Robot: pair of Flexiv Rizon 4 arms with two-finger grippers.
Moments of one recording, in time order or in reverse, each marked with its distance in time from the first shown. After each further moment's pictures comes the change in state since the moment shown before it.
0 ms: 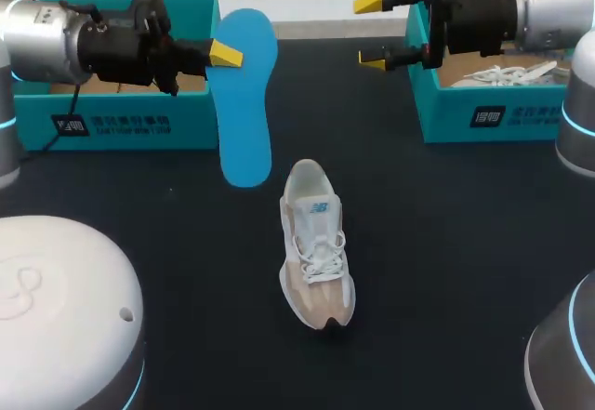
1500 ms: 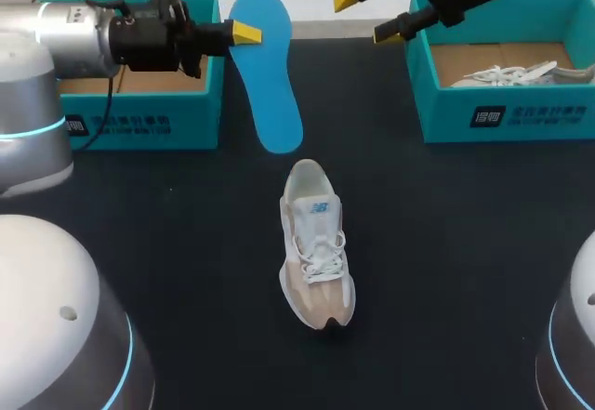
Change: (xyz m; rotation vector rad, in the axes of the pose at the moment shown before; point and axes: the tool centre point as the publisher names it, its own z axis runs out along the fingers) left arm -0.030 -0.070 0.013 0.124 0.031 0.031; right arm 0.052 -0.033 -0.001 -0.021 -0.510 -0.230
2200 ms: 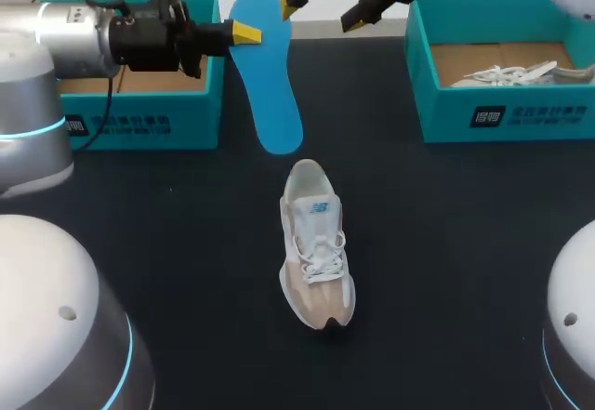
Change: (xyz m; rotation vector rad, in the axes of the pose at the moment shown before) left arm 0.000 0.000 0.000 0.000 0.000 0.000; right arm 0.043 -0.005 0.032 -0.001 -0.322 -0.126
